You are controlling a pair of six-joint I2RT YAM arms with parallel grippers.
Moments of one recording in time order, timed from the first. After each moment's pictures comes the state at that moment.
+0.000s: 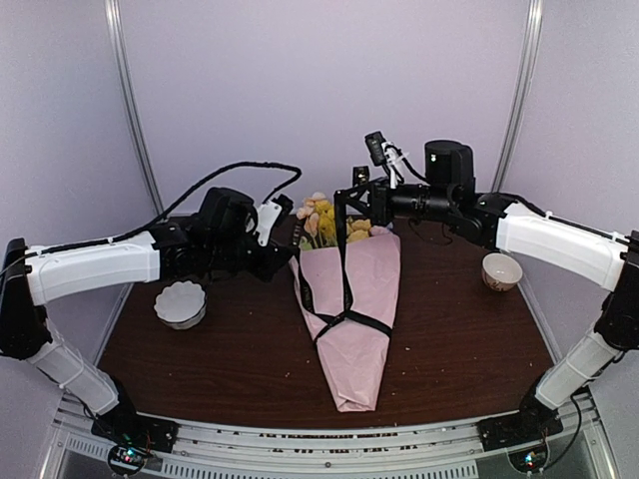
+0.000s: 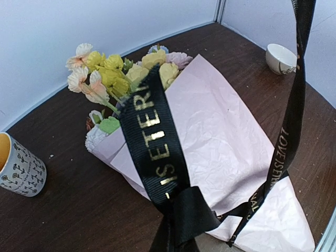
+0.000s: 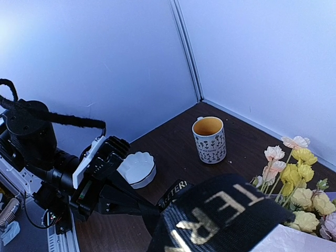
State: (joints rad) left arm -0.83 1.48 1.14 -0.24 -0.06 -0.10; right arm 0.69 1.53 1.33 0.03 -0.40 0.20
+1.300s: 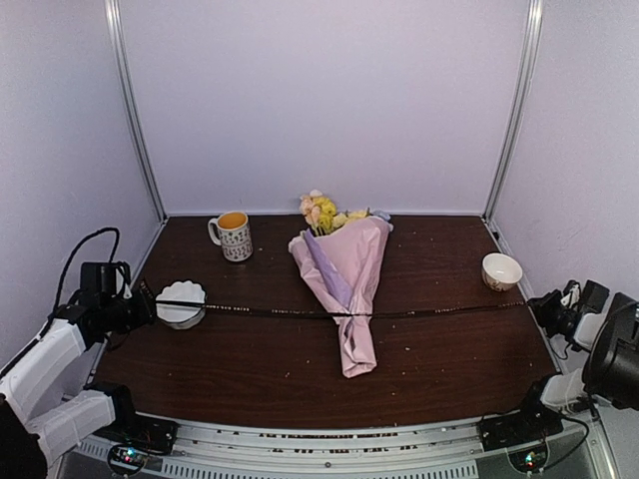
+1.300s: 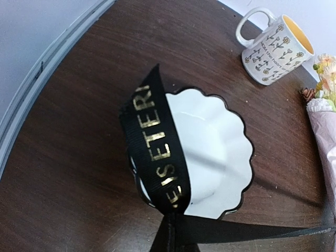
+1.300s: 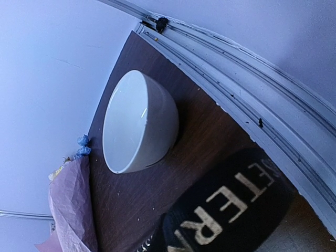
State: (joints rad) left arm 0.00 0.78 0.44 -0.38 0.05 -0.47; right arm -0.71 1.14 0.30 0.22 -0.65 0.63
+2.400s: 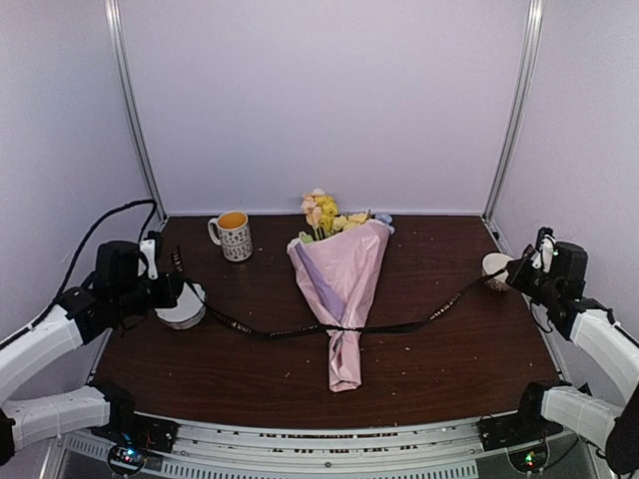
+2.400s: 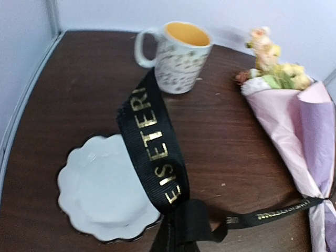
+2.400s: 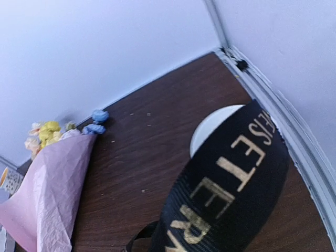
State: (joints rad) left arm -0.31 0.77 0.52 -0.33 -0.07 -0.37; right arm -0.21 0.87 0.43 0.02 -0.22 0.42
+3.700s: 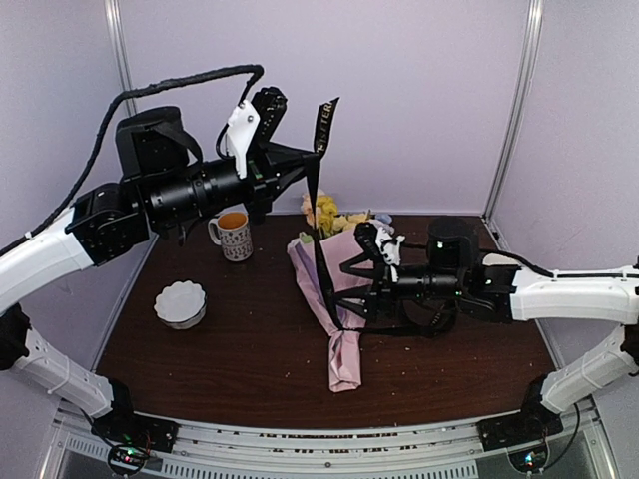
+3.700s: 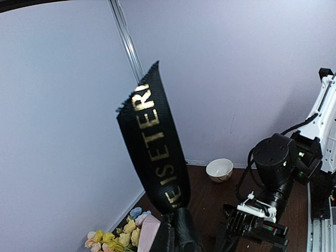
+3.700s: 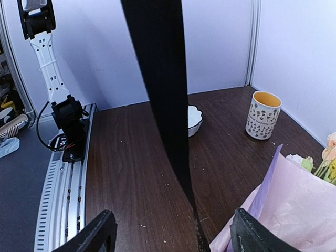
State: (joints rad) left arm -1.08 1.31 1.46 -0.13 -0.02 0.30; right arm 0.91 1.30 0.83 0.26 -0.40 -0.06
